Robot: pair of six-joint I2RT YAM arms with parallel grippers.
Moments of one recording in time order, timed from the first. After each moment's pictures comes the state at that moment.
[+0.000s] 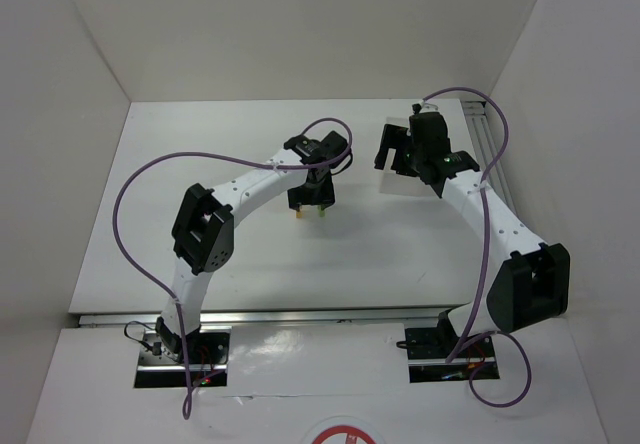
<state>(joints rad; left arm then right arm) -0.73 2.09 1.90 -1.14 -0.29 -0.87 0.28 1.41 1.21 -0.46 0.08 0.41</state>
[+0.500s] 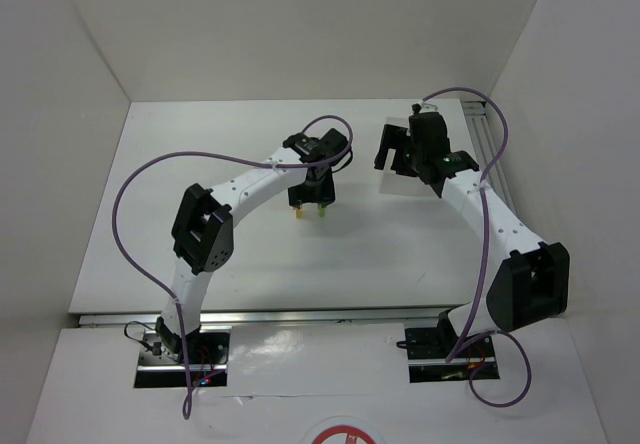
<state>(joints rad) -0.72 2.09 1.92 -1.14 -0.29 -0.84 0.28 1.42 1.21 -0.46 0.08 0.41</state>
